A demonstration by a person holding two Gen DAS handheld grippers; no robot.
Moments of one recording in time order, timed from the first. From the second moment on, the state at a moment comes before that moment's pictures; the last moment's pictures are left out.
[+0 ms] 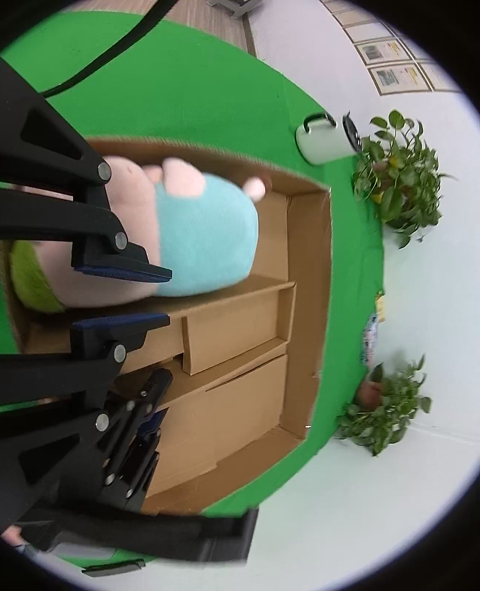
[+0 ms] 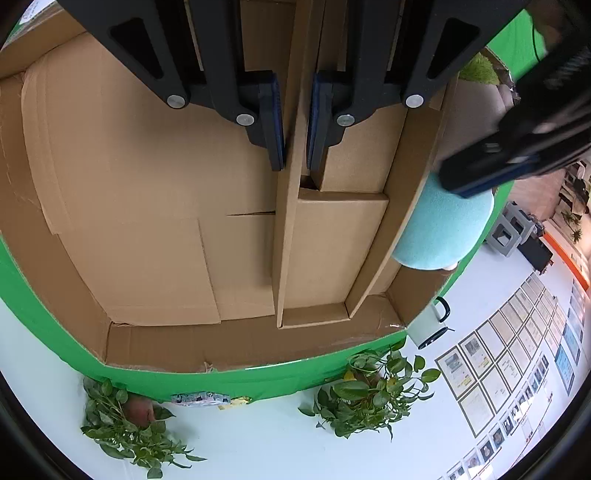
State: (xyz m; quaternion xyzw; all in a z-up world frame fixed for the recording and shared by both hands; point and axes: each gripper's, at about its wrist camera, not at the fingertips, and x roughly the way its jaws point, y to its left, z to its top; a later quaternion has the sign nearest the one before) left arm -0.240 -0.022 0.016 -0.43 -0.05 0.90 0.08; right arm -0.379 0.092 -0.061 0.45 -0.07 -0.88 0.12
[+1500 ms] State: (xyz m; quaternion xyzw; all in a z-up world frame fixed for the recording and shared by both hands) left arm -0.076 0.010 0.037 -0.26 -0.03 0.96 0.05; right arm -0.120 0.175 0.015 0.29 -0.03 -0.95 0.11
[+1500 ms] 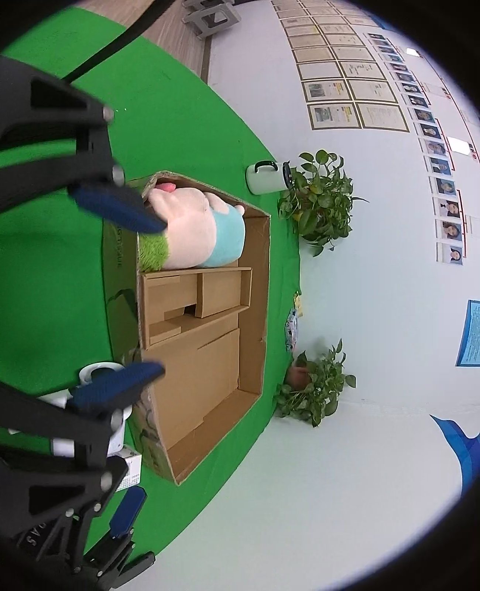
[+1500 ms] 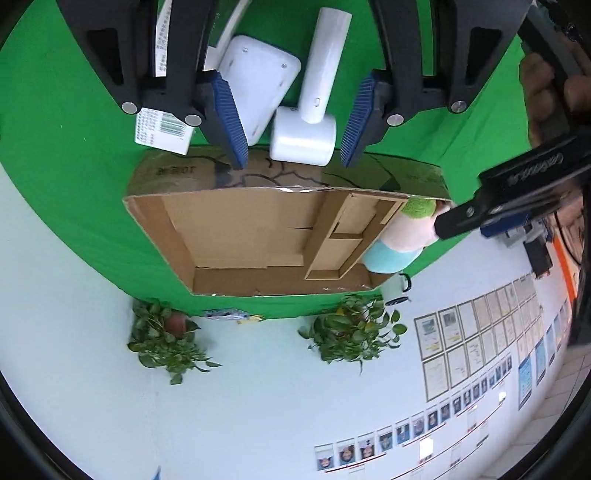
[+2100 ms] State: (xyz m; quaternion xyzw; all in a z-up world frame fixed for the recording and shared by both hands) left arm -0.052 -0.027 0.034 -0.28 -0.05 0.96 0.02; right arm -0.125 0.154 0.007 0.31 -0.03 -0.92 0.24
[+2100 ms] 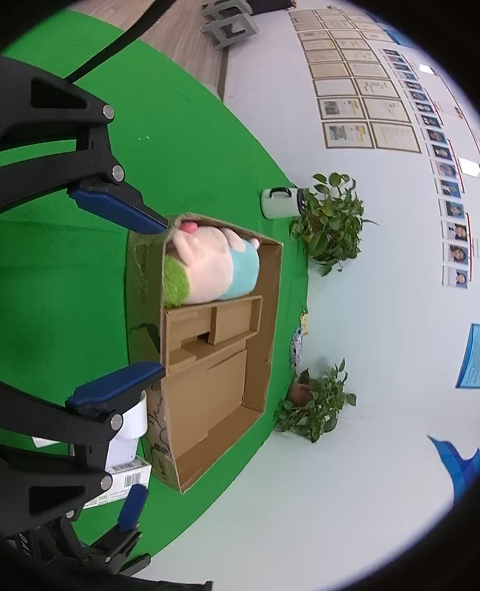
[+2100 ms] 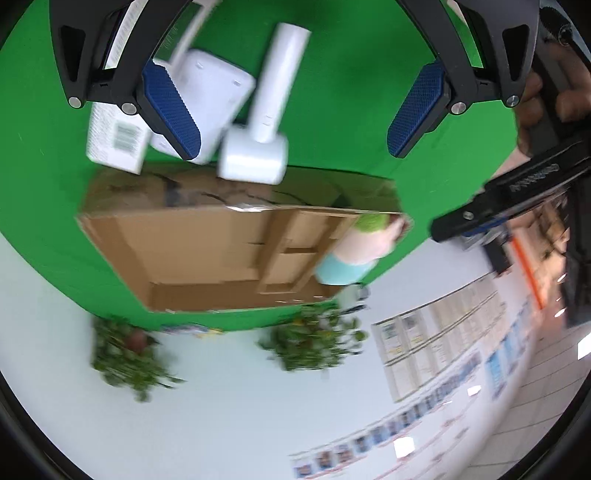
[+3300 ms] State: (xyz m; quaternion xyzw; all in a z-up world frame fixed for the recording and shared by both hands) left arm -0.063 -0.052 0.008 -0.30 -0.05 0.95 0.01; right arm -0.207 0.079 0.014 0.34 0.08 -0.87 0.35
